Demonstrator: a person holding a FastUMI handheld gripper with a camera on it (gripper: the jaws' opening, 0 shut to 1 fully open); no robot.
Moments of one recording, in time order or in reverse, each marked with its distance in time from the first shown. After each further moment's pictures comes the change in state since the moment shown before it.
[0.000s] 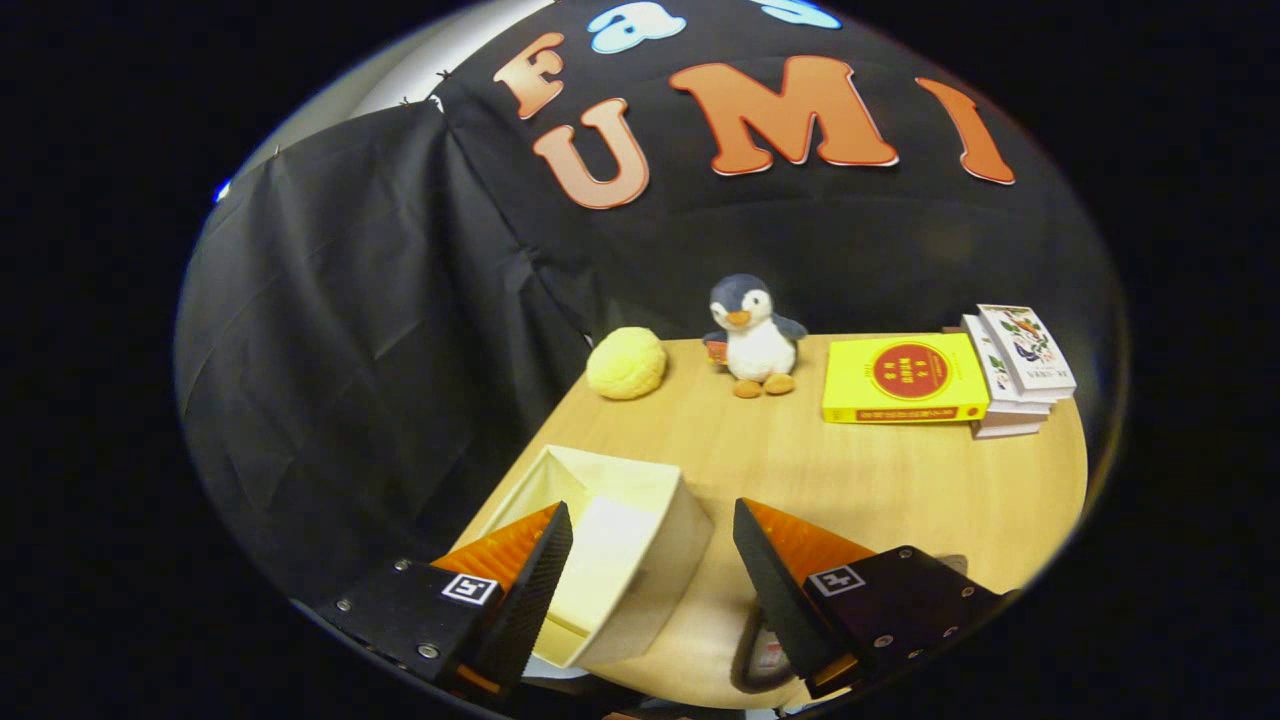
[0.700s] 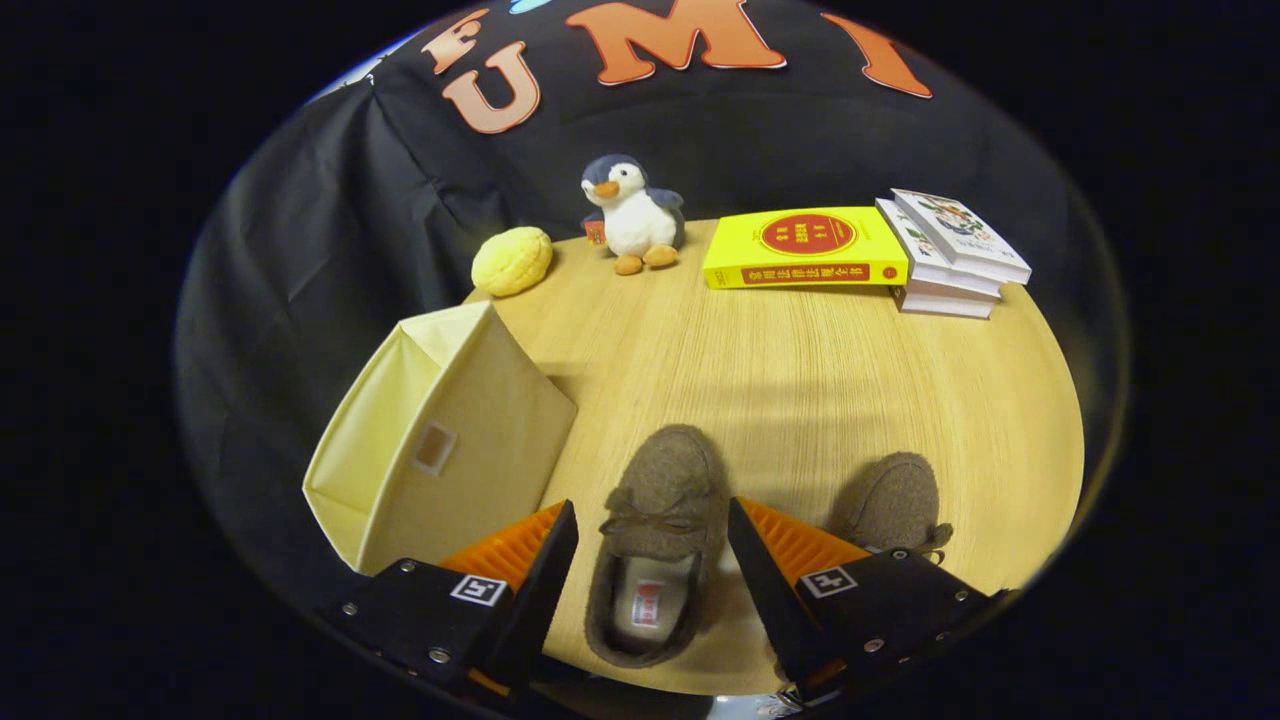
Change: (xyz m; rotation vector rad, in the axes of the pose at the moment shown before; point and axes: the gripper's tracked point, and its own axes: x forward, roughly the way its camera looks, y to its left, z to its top) arm 0.014 -0.113 -0.143 0.035 0.234 -0.127
